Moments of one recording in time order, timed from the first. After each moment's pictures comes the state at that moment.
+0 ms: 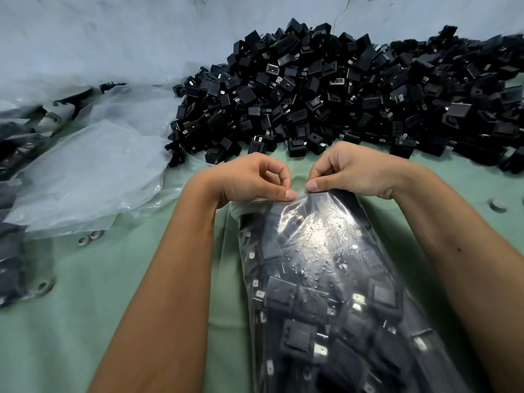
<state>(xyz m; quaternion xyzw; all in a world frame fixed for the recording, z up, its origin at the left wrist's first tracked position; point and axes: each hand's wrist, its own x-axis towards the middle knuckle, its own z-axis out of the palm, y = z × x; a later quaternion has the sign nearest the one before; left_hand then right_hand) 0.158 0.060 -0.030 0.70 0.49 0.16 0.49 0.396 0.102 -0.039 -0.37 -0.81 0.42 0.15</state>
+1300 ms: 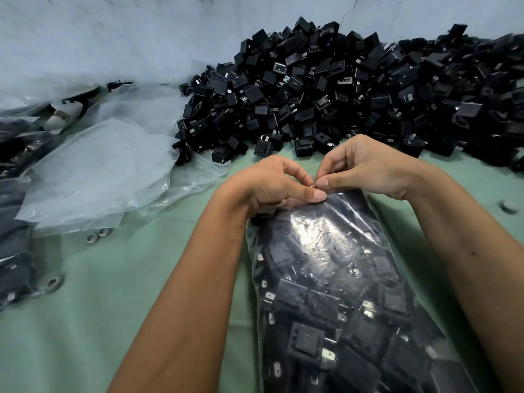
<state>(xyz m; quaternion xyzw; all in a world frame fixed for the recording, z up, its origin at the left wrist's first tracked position) 0.191 0.053 -0.036 0.55 0.55 0.27 0.57 0.403 0.103 -0.043 -0.34 -0.76 0.51 0.22</state>
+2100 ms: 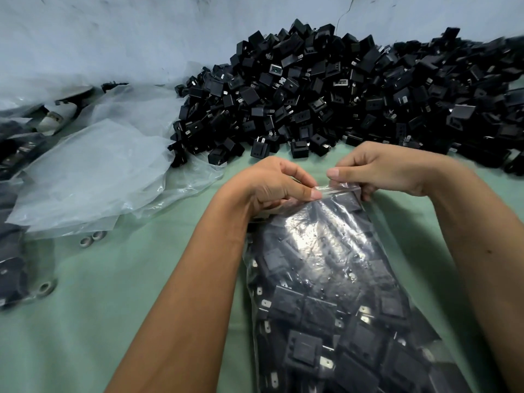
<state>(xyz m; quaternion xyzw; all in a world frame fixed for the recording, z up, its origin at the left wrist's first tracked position) 0.192 0.063 -0.040 0.52 0.55 0.27 0.60 0.420 0.096 -0.027 -0.40 -0.77 0.48 0.14</state>
